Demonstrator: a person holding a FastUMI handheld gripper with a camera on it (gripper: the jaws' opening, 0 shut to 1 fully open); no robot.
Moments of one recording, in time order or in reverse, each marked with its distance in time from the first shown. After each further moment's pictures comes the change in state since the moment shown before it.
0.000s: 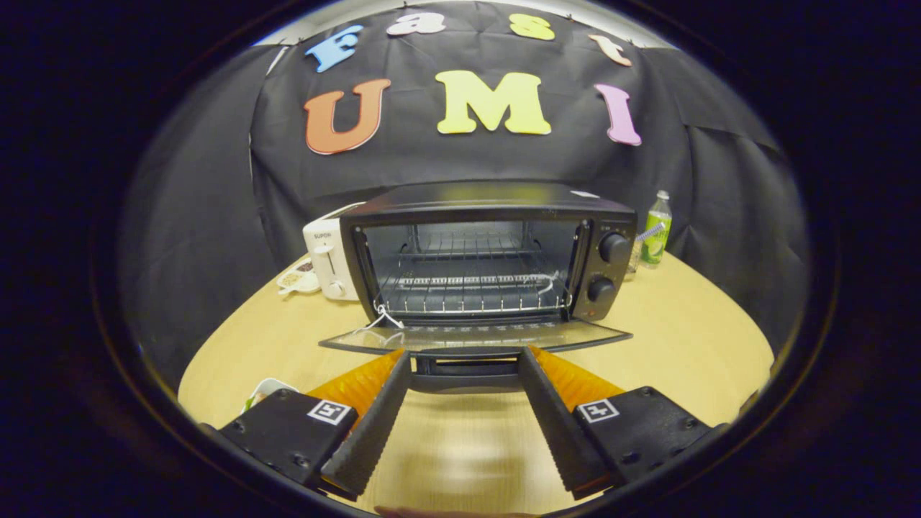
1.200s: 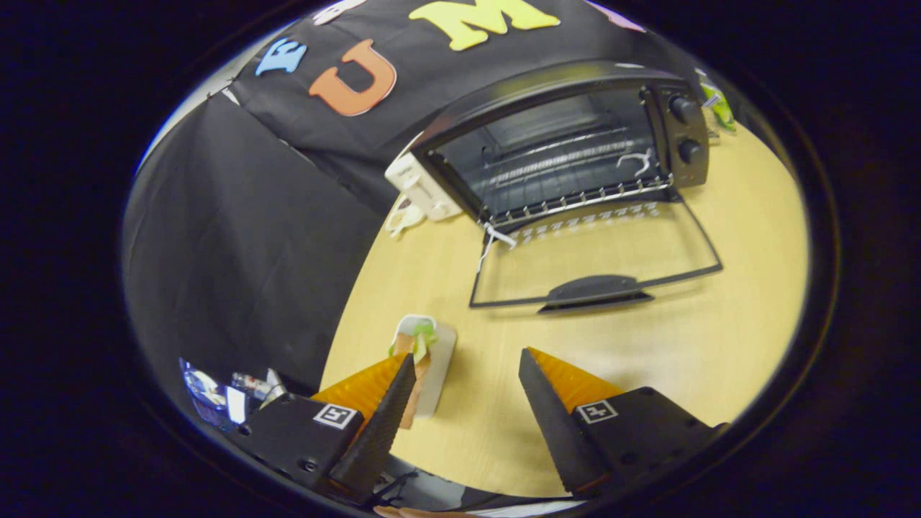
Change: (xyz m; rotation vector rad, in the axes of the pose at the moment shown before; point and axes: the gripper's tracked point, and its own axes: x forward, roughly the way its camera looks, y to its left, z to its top) arm -0.080 0.089 -0.053 0.267 0.551 0.530
